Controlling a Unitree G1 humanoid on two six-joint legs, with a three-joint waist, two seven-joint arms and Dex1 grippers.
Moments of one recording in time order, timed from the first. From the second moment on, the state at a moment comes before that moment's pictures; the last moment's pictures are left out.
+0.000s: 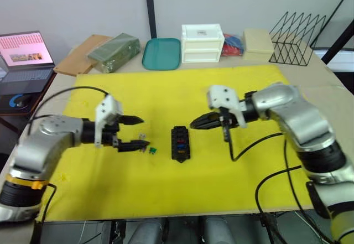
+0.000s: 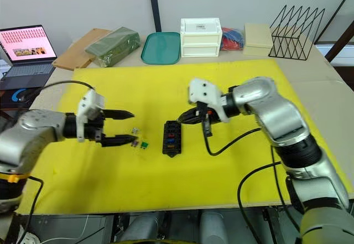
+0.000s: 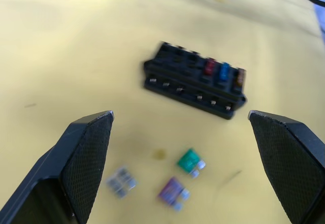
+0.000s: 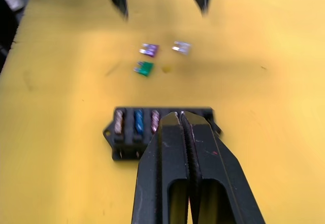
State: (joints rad) left arm -0.36 0.89 0.09 -0.24 -0.59 0.71 -1.17; right arm -0.75 -0.80 0.22 -0.31 0.31 0.75 1.27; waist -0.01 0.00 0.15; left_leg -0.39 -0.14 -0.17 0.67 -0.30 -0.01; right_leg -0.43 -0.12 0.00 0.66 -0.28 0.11
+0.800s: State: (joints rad) left arm -0.38 0.98 0.13 0.04 -0.61 0.77 -1.31; right arm -0.62 -0.96 0.05 -0.39 0.42 0.74 1.17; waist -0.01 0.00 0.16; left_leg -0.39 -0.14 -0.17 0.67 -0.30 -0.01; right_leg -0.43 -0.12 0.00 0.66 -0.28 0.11
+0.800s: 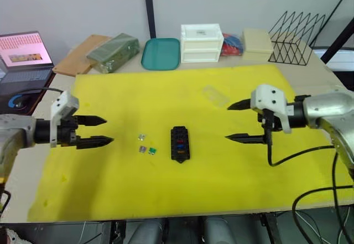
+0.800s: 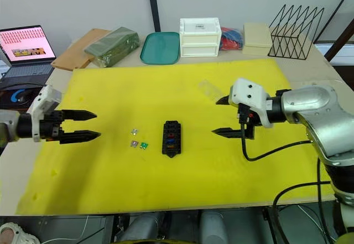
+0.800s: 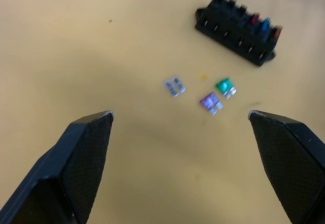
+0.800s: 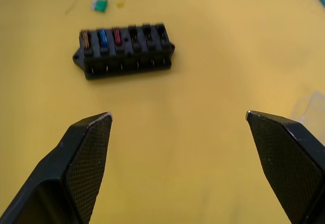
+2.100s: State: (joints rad) left arm -0.68 0.67 -0.05 0.53 -0.59 1.16 -1.26; right arm -0.76 -0.85 0.25 -0.41 0.39 0.76 1.14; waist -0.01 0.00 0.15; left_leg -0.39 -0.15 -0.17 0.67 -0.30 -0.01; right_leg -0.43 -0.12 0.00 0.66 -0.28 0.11
